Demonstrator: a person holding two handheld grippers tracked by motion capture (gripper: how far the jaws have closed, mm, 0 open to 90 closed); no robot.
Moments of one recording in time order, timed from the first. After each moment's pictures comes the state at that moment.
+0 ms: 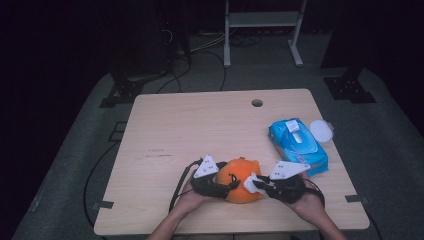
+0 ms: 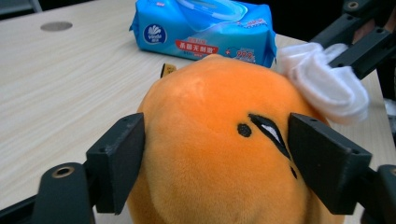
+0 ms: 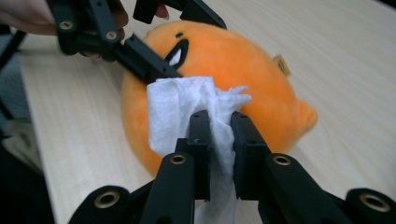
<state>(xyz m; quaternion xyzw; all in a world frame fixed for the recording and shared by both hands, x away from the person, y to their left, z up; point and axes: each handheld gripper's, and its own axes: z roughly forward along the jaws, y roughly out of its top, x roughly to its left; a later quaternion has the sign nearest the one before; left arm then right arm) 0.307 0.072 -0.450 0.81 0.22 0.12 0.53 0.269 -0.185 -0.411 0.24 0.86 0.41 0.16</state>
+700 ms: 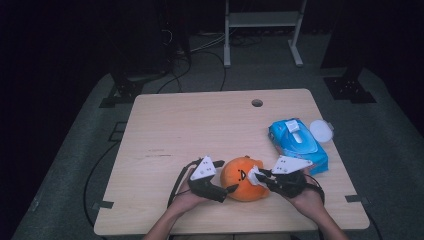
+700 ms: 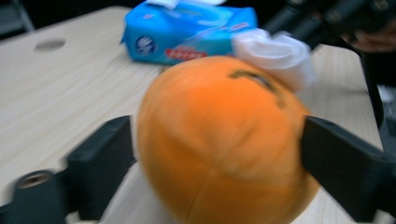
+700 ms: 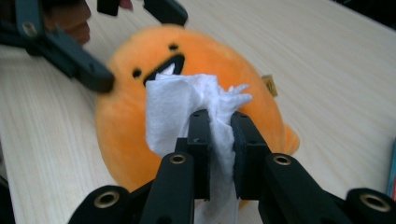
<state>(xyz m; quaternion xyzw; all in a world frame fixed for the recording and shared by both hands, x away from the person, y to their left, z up) 0.309 0.084 -0.445 0.81 0.21 0.10 0.54 0.281 -0.197 -0.413 0.26 0.85 0.43 0.17</state>
